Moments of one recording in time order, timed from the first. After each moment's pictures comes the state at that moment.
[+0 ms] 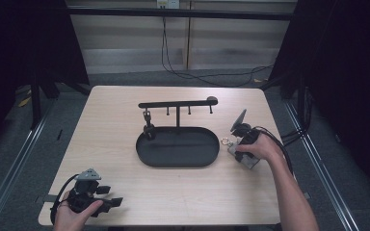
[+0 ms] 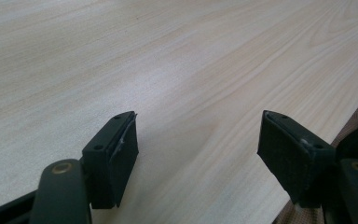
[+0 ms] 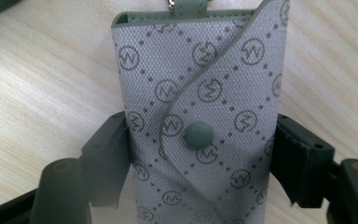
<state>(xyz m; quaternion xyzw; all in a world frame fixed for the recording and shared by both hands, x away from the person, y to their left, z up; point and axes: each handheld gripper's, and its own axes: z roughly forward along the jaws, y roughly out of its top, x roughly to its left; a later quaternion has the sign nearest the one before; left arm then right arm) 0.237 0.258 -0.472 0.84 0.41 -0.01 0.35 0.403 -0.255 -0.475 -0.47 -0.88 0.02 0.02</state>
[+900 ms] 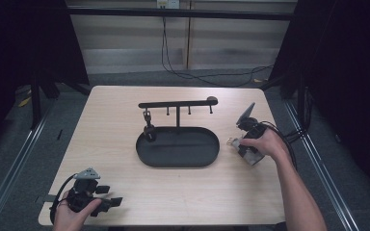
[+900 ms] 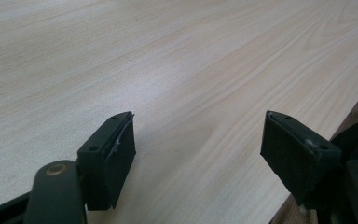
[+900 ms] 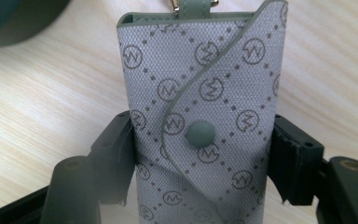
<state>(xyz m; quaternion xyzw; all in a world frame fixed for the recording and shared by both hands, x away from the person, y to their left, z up) 0.240 0.260 -0.472 0.84 0.41 -0.02 0.35 0.401 -0.268 -0.446 -0.52 -0.86 -0.01 0.02</state>
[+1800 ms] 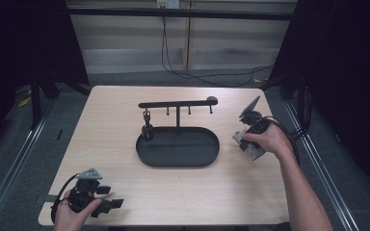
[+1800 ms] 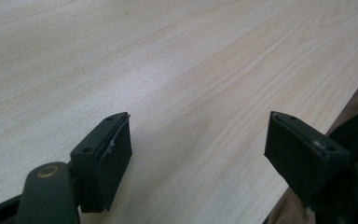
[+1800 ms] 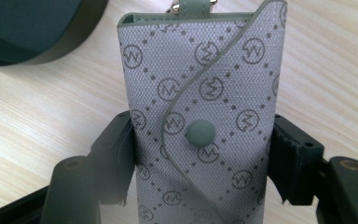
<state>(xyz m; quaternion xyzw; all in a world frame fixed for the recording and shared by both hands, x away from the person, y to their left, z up) 0.241 0.256 -0.473 0.85 0.40 -0.03 0.34 0.395 -0.268 -0.414 -0.53 -0.85 -0.04 0.00</state>
